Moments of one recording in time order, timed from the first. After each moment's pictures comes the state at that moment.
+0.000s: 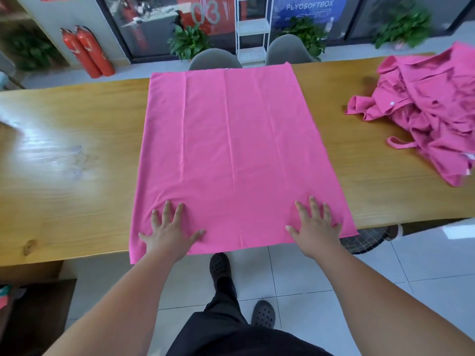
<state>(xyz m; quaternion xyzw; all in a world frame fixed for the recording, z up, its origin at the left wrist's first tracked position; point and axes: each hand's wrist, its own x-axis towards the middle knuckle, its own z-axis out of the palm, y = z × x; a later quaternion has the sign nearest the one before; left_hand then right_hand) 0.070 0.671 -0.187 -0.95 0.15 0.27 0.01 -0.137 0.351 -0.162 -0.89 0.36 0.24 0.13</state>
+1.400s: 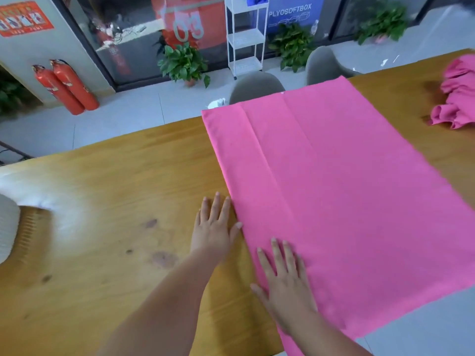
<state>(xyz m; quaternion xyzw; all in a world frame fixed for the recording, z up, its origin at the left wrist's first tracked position) 0.421 0.758 -0.207 -0.89 0.43 0.14 -0.04 0.182 0.699 -0.187 -0.93 0.30 0.17 0.12</state>
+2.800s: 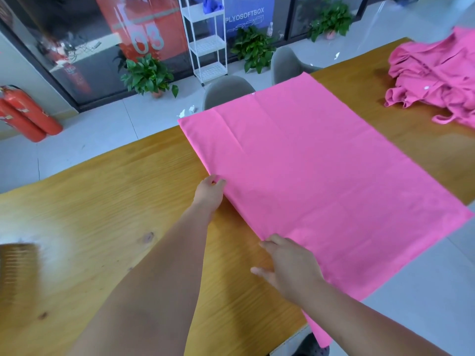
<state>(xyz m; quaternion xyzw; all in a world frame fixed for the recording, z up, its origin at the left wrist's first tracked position) 0.489 0.677 -0.153 -0.80 0.16 0.39 -0.43 0.217 0.700 -0.097 -0.91 0.35 0.12 0.20</state>
